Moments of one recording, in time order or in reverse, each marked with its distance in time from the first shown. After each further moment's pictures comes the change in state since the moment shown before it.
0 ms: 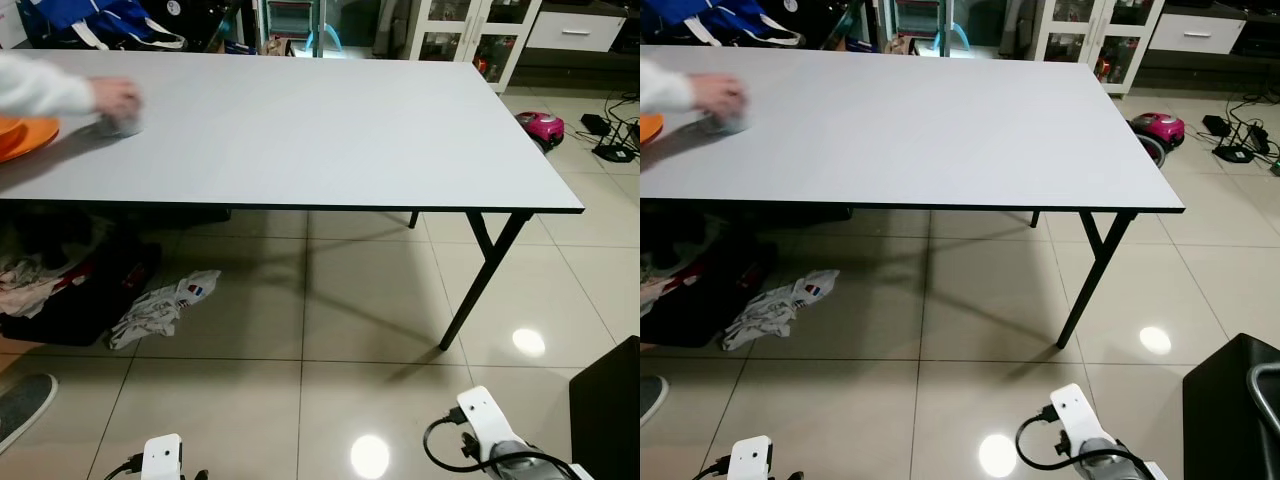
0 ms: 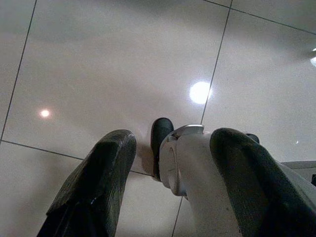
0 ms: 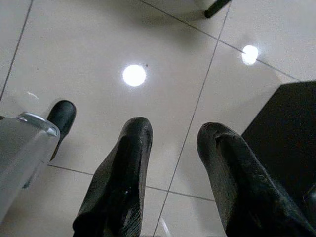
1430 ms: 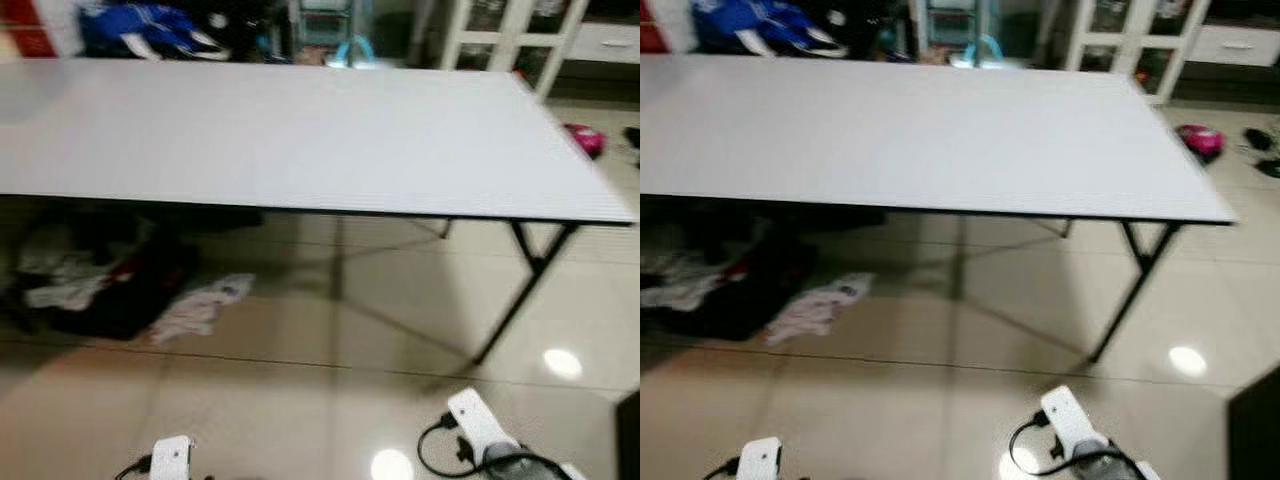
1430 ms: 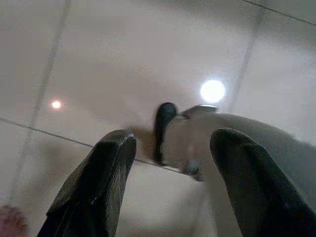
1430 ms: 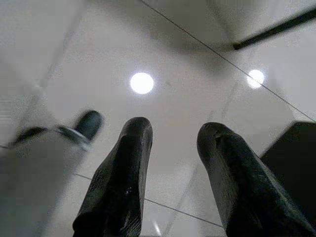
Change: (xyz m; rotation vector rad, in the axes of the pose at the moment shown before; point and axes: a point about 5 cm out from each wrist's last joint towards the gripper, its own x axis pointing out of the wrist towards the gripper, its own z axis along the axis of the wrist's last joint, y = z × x) left arm 0.001 -0.005 -0.003 0.023 0.050 0.004; right arm 0.001 0.013 0.000 -0.065 0.011 0.021
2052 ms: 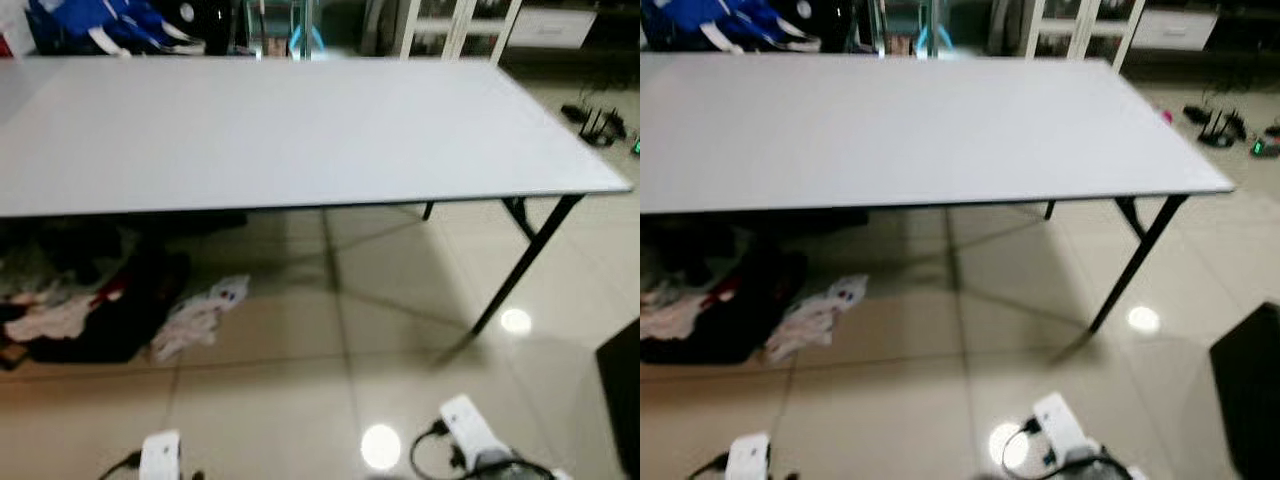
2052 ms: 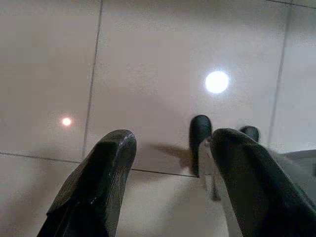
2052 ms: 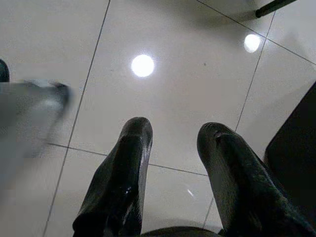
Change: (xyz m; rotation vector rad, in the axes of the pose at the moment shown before) left arm 0.001 0.005 0.009 -0.004 -0.017 0.013; right arm 0.000 0.003 -0.004 -0.010 0.021 -0.018
